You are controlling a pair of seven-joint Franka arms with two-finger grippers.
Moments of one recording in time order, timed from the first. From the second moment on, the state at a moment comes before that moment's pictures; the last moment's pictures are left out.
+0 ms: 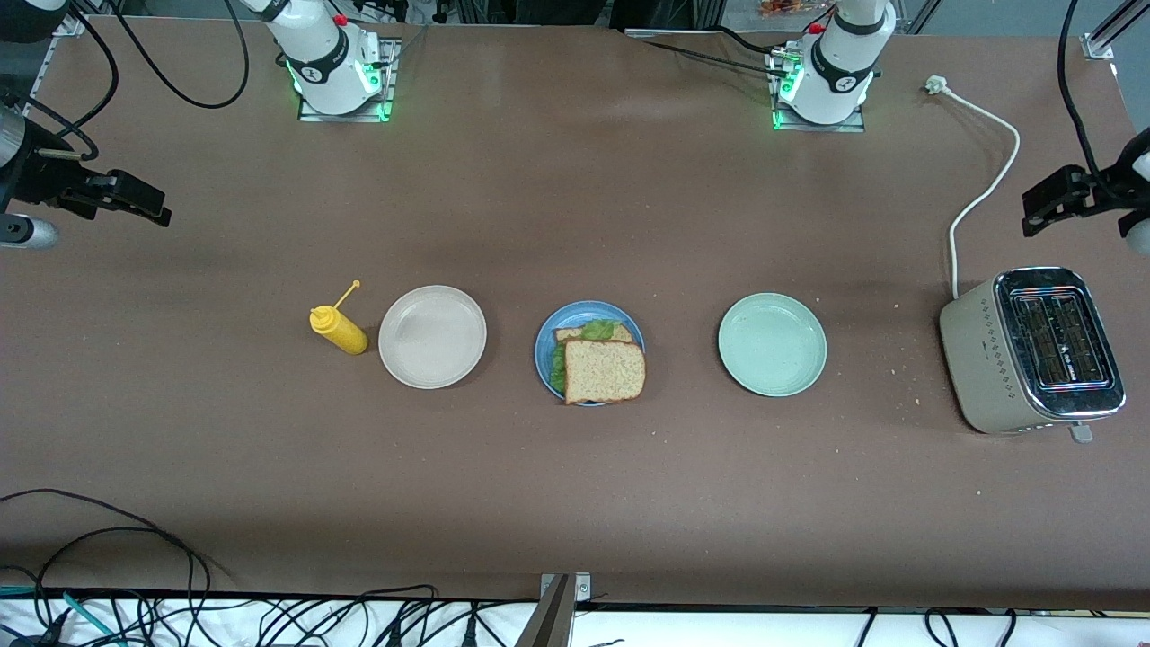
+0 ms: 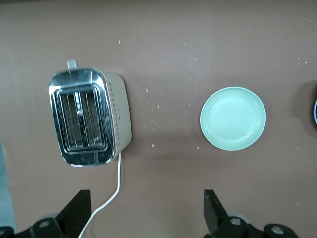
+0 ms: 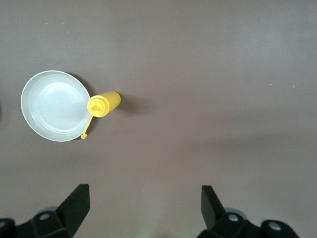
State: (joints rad) left arm 0.30 0.14 -0.37 -1.31 0.16 1.39 -0.01; right arm 0.01 -0.01 -0.03 -1.67 0.00 1.59 0.07
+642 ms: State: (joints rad) left arm 0.32 -0.01 -0.38 -1.60 0.11 1.57 -0.10; right arm 0.01 -0.01 -0.03 -1.67 0.00 1.59 0.07
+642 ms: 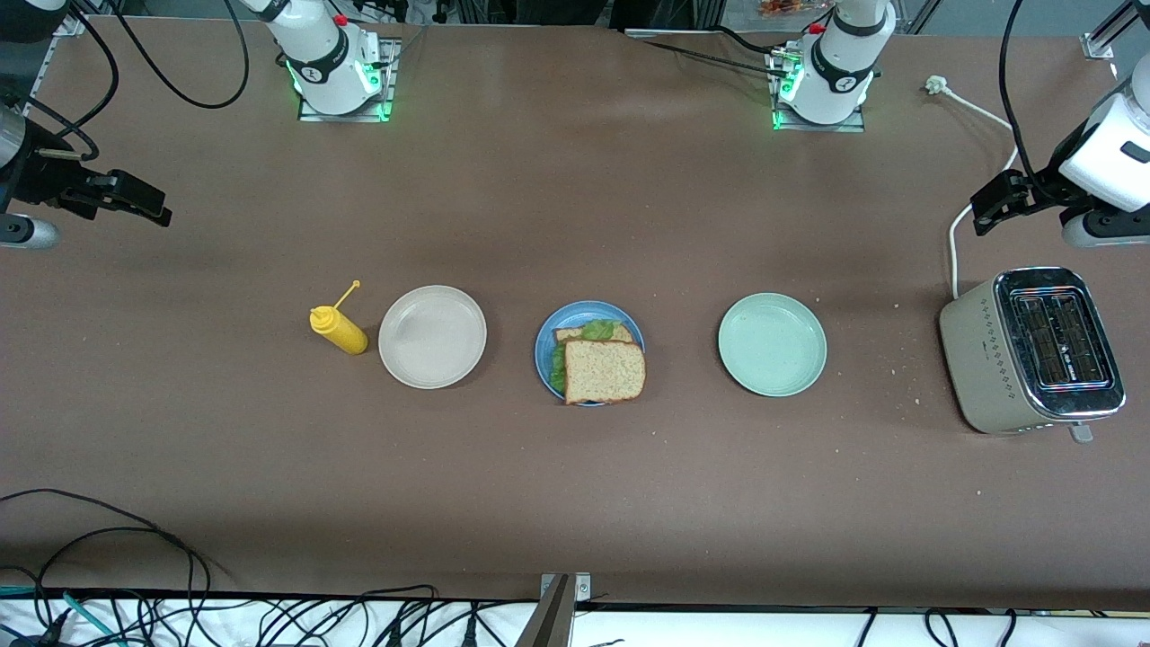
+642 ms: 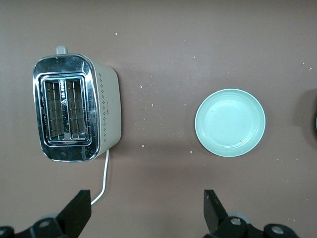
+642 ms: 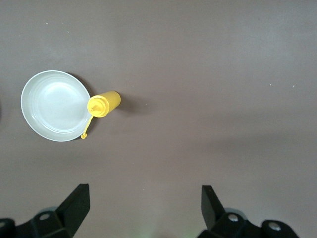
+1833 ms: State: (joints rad) left arm 0.32 0.01 -0.38 -1.60 0.06 1.59 -0.10; right arm 0.01 -0.01 -0.03 -1.67 0.00 1.59 0.07
